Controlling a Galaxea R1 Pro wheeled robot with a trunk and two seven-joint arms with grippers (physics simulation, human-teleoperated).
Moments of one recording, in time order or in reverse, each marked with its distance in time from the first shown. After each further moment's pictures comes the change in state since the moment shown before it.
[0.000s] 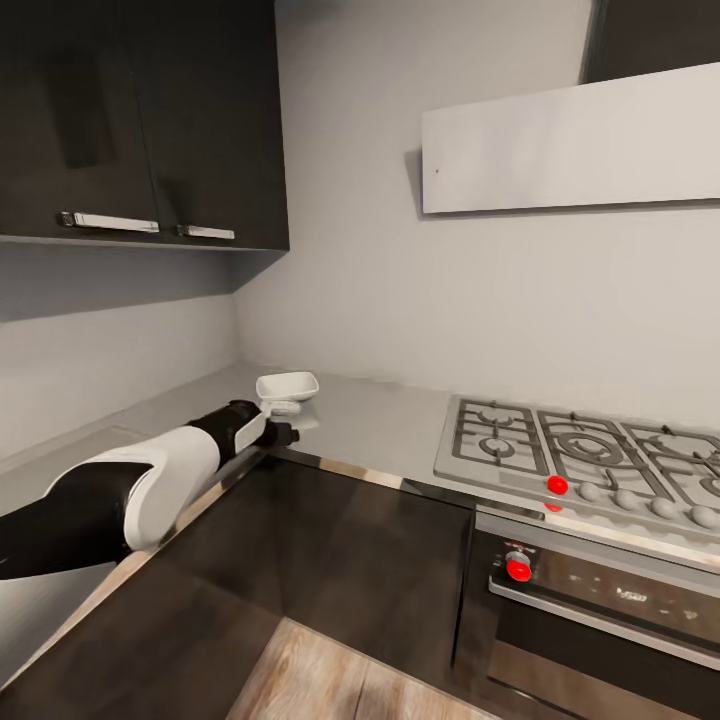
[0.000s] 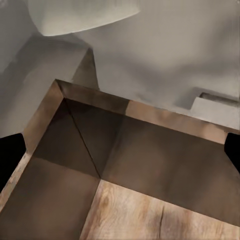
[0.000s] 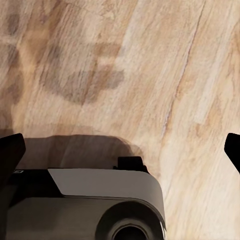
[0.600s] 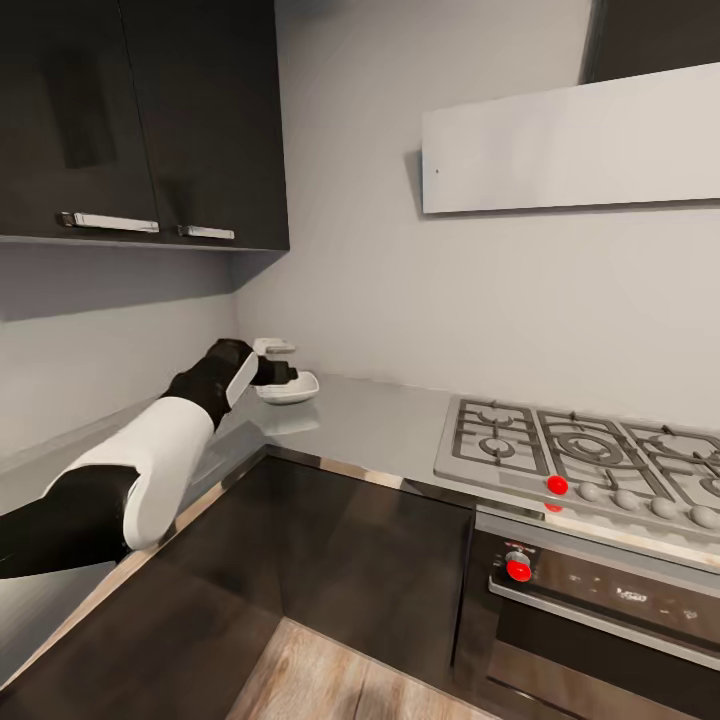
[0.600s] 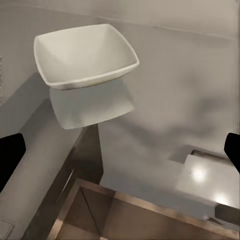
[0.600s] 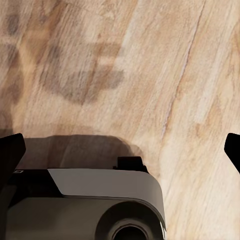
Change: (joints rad) left arm -0.001 0.003 0.005 -0.441 -0.002 0.227 0.001; right arm 0.000 0.000 0.000 0.000 0.000 0.000 0.000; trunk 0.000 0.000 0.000
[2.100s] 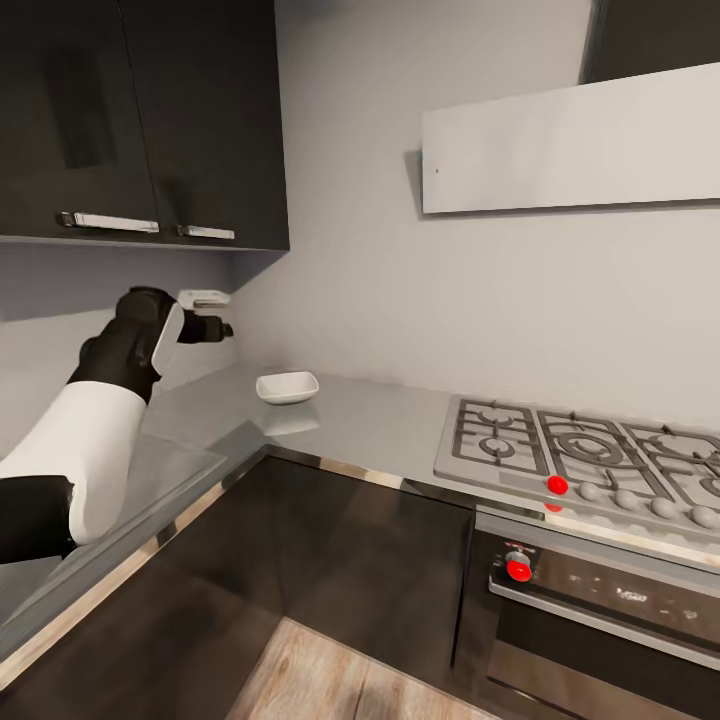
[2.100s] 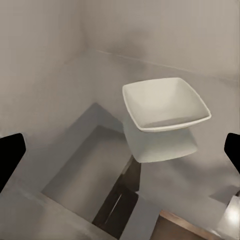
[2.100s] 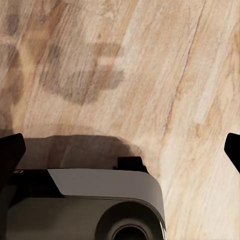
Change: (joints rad) left arm -0.001 0.183 -0.005 -0.365 -0.004 0.246 -0.001; right arm 0.000 0.000 0.000 0.000 0.000 0.000 0.000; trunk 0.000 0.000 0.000
